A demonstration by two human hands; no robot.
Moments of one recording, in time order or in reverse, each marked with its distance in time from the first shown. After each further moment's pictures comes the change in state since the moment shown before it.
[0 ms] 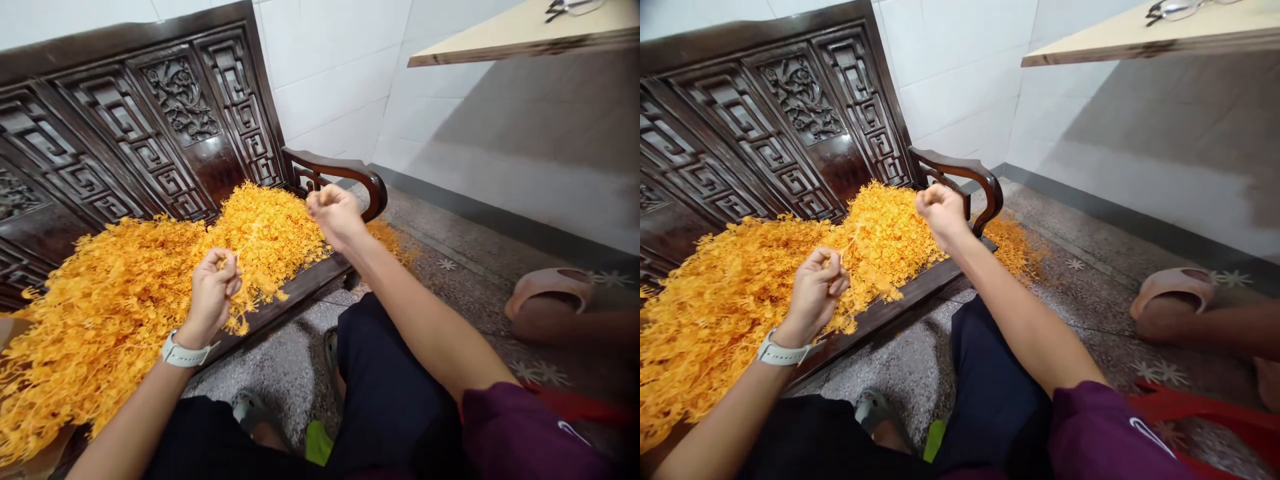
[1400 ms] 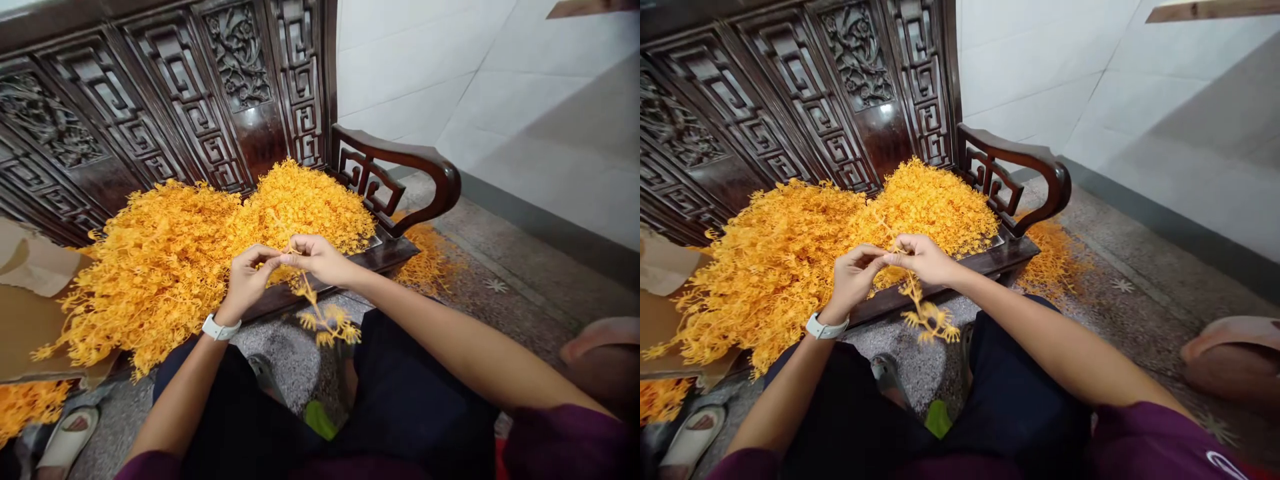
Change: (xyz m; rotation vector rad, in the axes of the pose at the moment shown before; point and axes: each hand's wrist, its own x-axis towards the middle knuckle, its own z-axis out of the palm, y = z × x) left_hand -0.012 -0.044 -0.045 0.404 -0.013 0.360; right_hand -0.064 0.053 0.072 -0.107 -0.743 0.170
